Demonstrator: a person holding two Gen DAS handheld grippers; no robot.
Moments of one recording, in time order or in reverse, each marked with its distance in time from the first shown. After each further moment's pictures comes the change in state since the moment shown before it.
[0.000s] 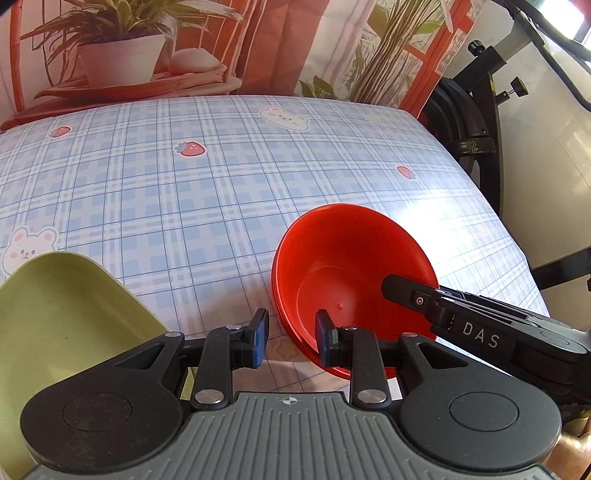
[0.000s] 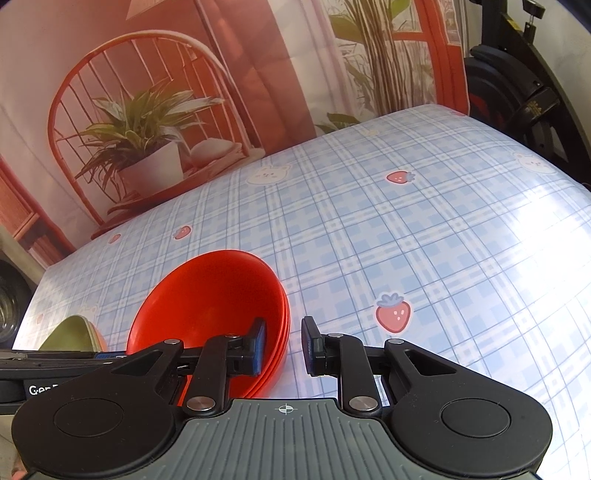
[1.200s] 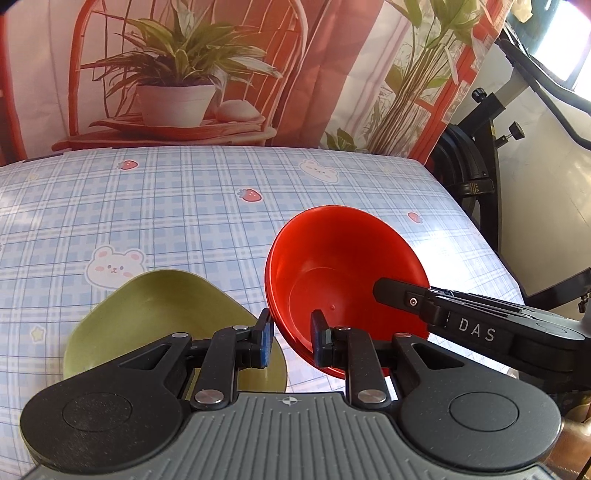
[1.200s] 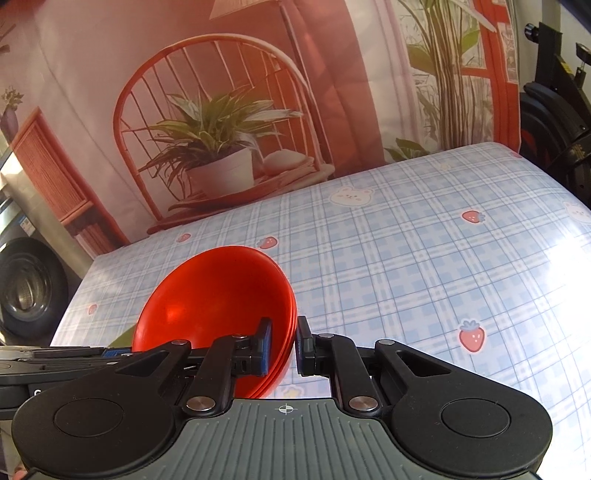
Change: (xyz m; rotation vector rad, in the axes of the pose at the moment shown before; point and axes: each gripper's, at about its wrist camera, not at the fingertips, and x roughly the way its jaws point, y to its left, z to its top) left arm -0.089 0.042 -0.013 -0.033 -0.132 0.039; right arm -0.029 0.081 0.014 -0.096 0.003 0.126
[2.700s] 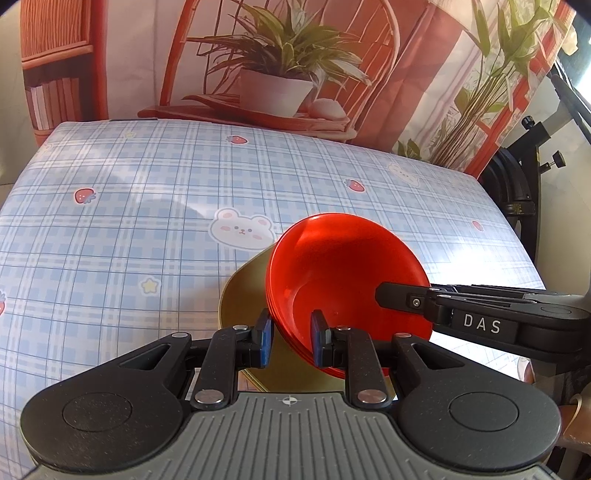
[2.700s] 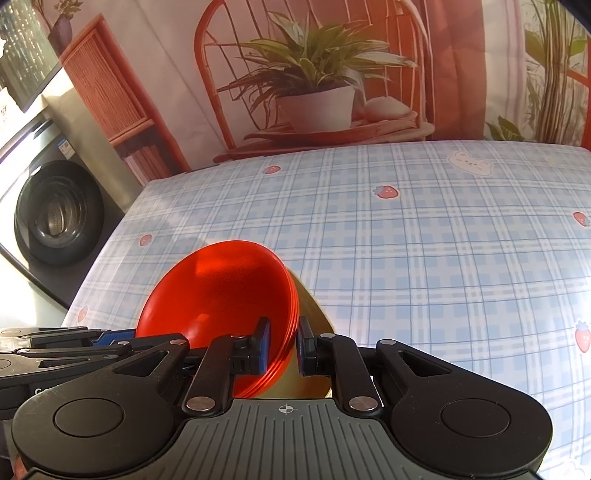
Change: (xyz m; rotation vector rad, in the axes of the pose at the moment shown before) left arm -0.036 0.085 -0.036 -0.113 -0.002 0.088; right arm 0.051 0.094 -0.019 -0.163 0.182 0.065
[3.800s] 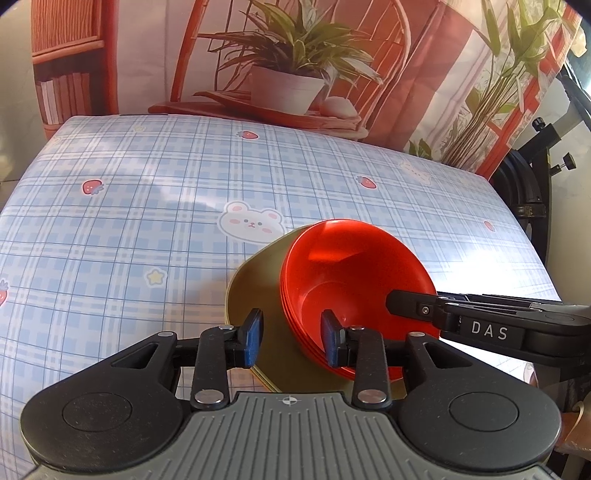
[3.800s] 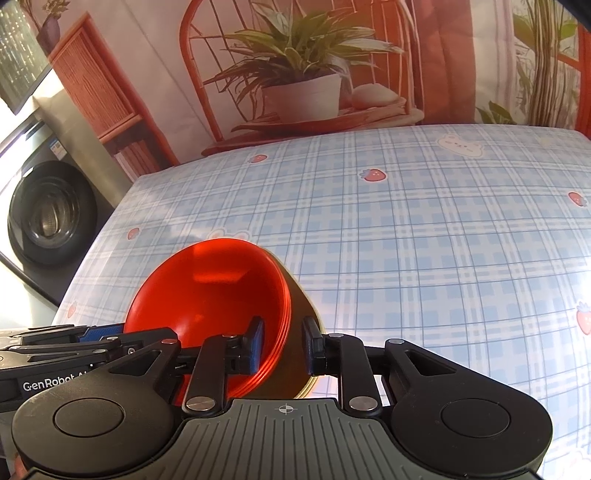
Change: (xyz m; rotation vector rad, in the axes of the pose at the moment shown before) left arm 0.004 0.002 -0.004 -0.016 -0.009 0.034; right arm 0.004 -0.012 -0.009 0.018 -0.002 -0.012
